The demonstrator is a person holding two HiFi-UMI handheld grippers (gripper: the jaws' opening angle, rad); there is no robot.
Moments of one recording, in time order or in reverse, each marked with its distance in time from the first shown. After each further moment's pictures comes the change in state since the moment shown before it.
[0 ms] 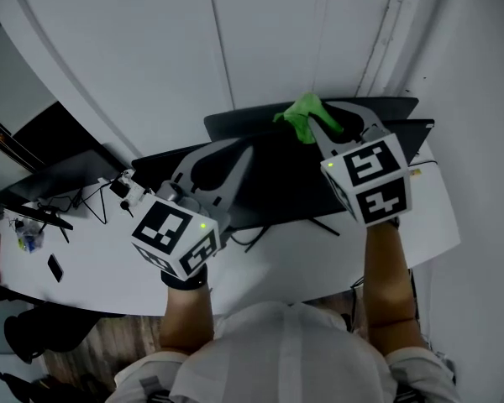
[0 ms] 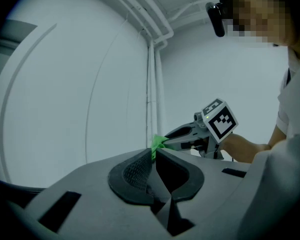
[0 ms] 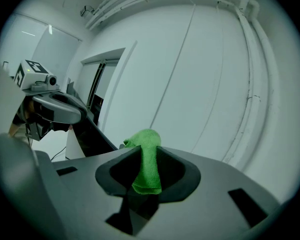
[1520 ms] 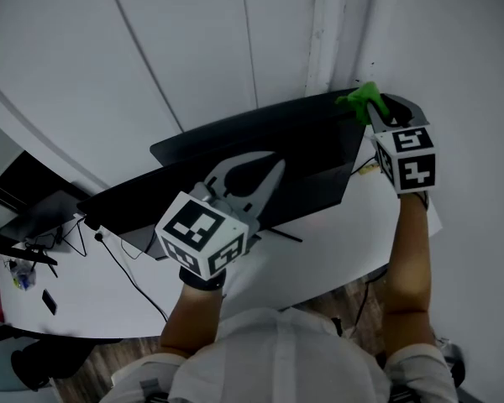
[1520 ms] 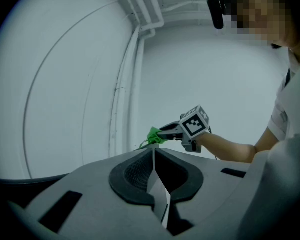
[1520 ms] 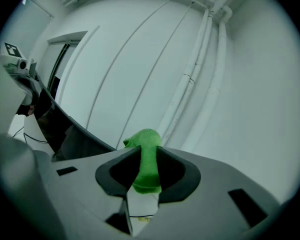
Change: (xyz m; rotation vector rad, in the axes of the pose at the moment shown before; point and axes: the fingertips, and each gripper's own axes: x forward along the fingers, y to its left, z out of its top) left arm 0.137 -0.141 -0.005 -0.023 0.025 -0.278; right arm -0.105 -0.231 -0.141 0.060 0.132 -0.398
